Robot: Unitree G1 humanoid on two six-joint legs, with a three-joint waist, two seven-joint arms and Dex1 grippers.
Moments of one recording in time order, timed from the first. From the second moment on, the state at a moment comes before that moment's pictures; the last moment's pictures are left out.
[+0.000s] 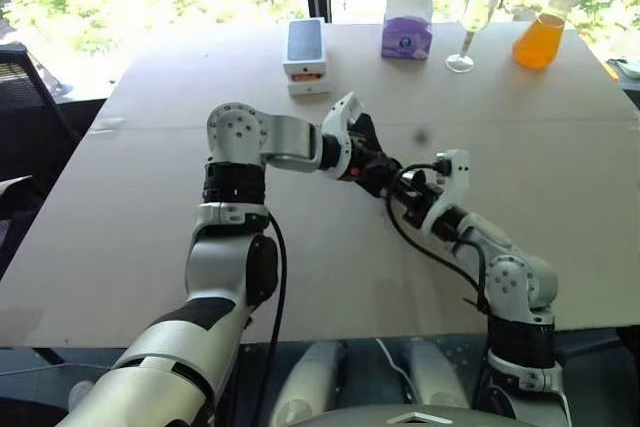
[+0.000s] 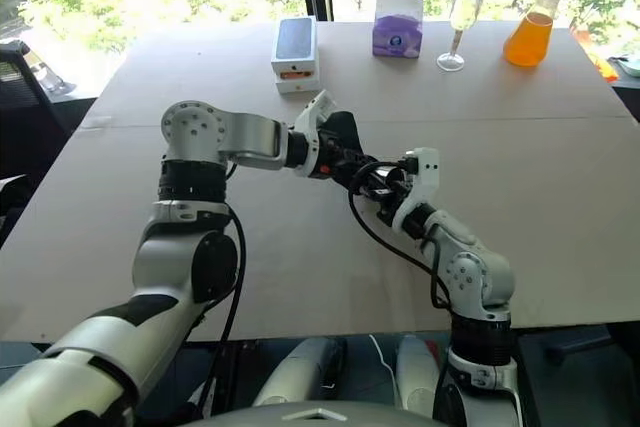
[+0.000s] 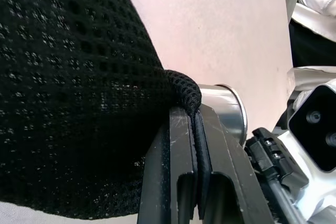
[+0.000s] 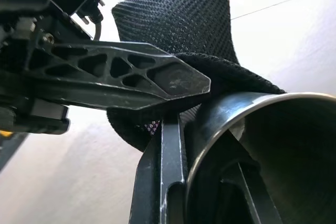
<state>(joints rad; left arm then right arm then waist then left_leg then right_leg) -1.11 0.19 0.29 0.55 -1.18 1.59 0.26 -0.30 0.05 -0.08 -0.26 0.50 0.78 0.36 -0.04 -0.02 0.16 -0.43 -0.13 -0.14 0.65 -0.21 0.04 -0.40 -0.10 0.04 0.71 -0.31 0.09</state>
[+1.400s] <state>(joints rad) -1.05 0.17 0.43 0.63 -1.72 1.55 0.67 -0.52 -0.01 0.07 0.21 0.25 0.13 0.51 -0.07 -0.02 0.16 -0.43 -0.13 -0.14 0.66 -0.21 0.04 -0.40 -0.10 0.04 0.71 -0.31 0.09</state>
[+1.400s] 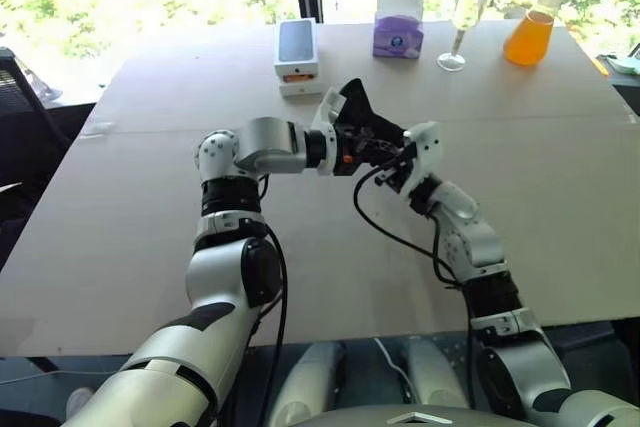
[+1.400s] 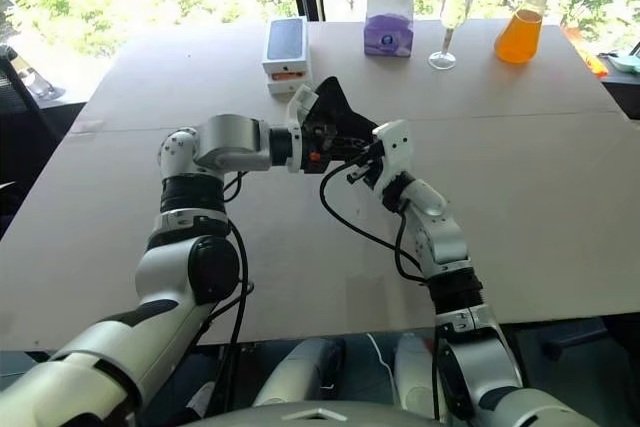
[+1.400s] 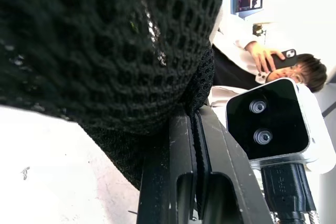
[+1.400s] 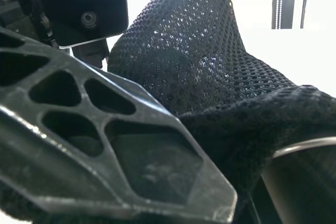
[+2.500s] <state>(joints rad) -1.04 0.19 0.22 0.48 -1.68 1.35 0.56 -0.56 -0.12 0.24 0.18 0.04 0.06 0.66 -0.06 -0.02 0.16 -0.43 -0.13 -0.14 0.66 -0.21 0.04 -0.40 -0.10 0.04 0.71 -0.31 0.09</state>
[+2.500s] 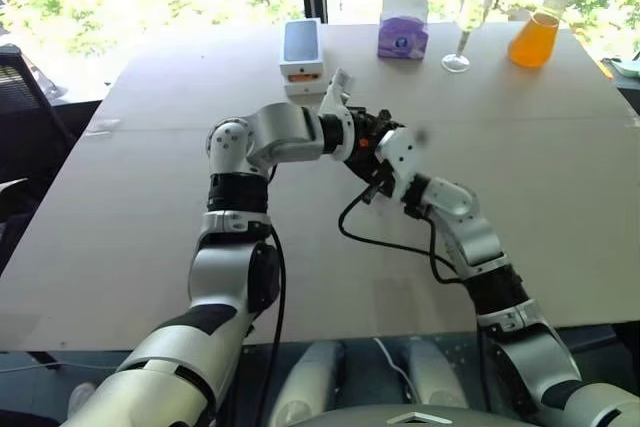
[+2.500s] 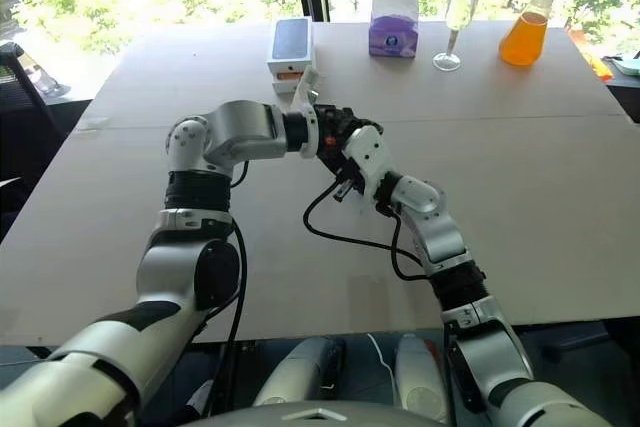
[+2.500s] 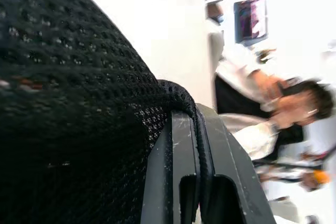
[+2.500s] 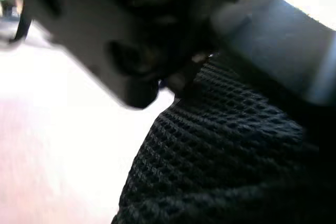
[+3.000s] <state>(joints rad) -0.94 0.19 0.23 0.39 -1.44 1.32 0.41 -0.59 -0.22 0.30 0.22 -0.04 0.10 0.73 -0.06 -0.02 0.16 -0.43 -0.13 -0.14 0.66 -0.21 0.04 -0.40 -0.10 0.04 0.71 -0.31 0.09</state>
